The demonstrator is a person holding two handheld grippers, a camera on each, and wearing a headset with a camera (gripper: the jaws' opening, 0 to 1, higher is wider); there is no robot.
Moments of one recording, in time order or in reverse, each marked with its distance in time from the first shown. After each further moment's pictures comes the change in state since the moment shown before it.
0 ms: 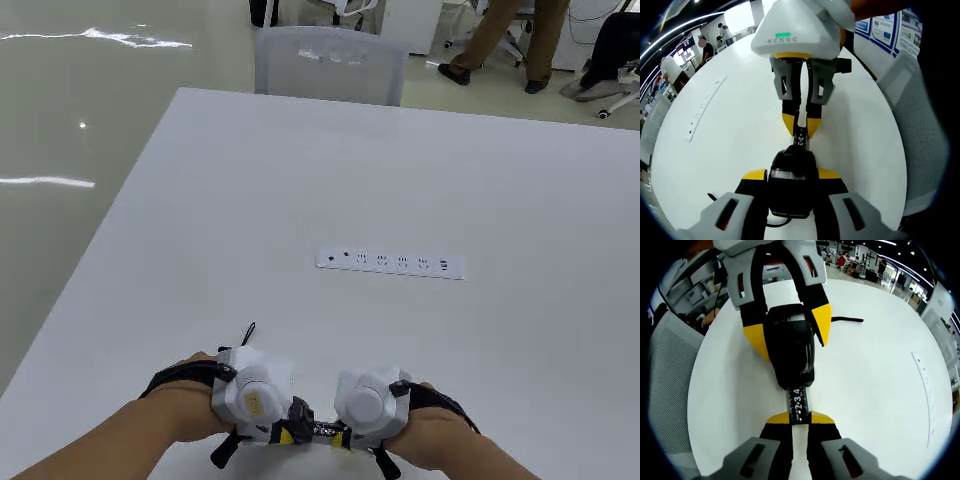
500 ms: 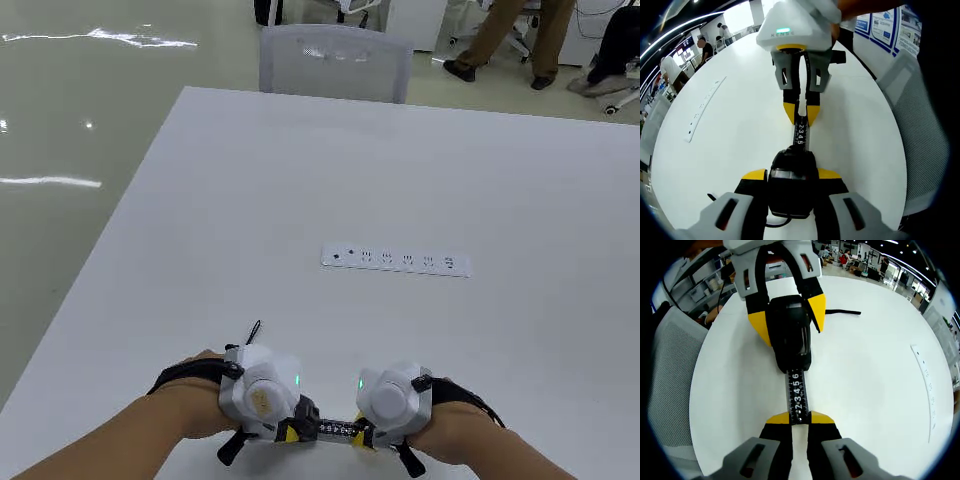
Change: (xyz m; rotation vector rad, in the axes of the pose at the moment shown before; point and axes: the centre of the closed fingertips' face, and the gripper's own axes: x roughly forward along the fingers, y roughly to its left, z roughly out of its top) left arm 0.001 0.000 -0.003 0.002 0.003 -0.003; right arm -0.014 -0.001 -0.021 -0.003 0.021 0.022
